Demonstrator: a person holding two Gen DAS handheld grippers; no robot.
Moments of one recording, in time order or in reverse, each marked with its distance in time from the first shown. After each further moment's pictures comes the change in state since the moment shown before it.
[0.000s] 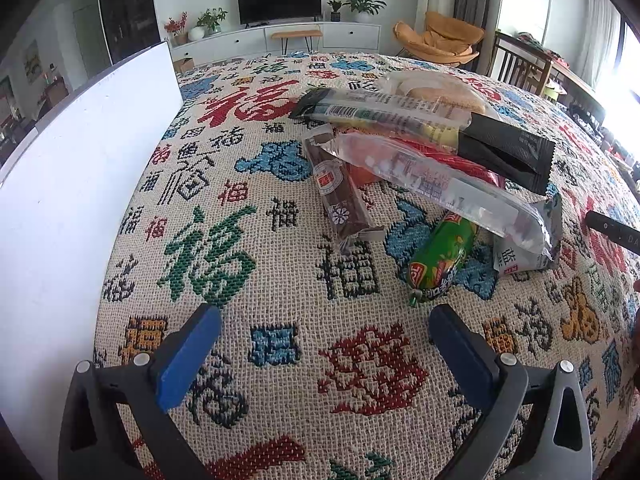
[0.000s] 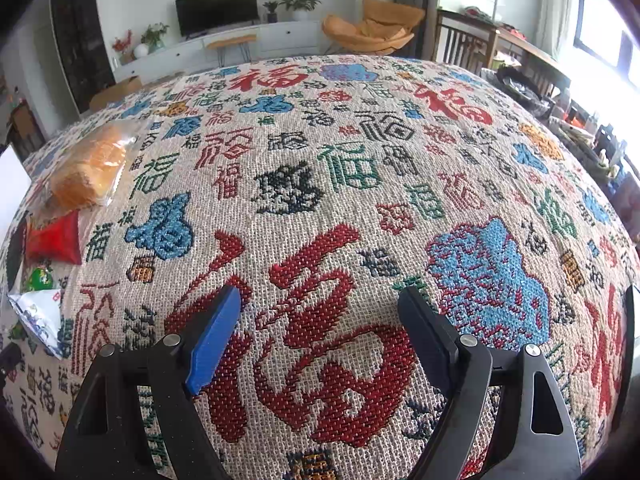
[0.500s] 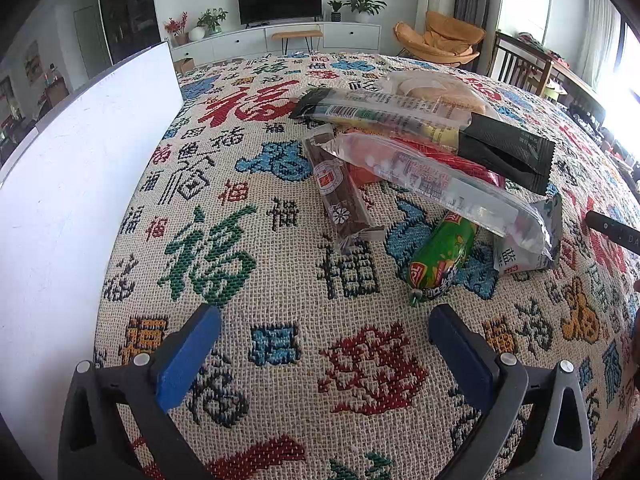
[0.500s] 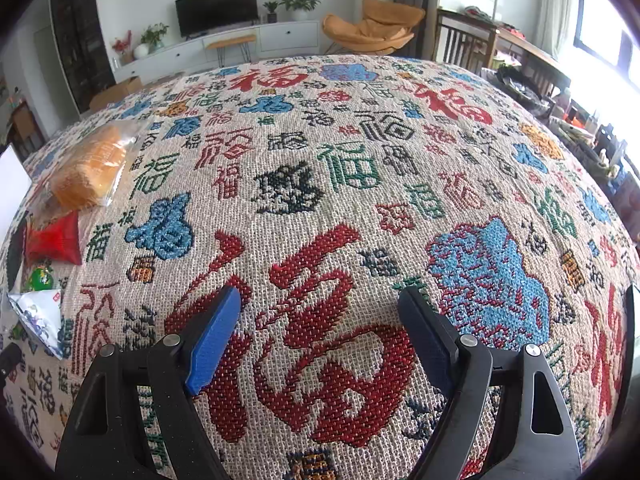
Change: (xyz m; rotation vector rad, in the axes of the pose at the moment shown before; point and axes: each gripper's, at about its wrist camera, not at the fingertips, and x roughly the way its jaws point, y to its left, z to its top) left arm -0.001 0.000 0.000 -0.001 0.000 0.000; right arm -0.001 0.000 0.000 0.000 0.000 0.000
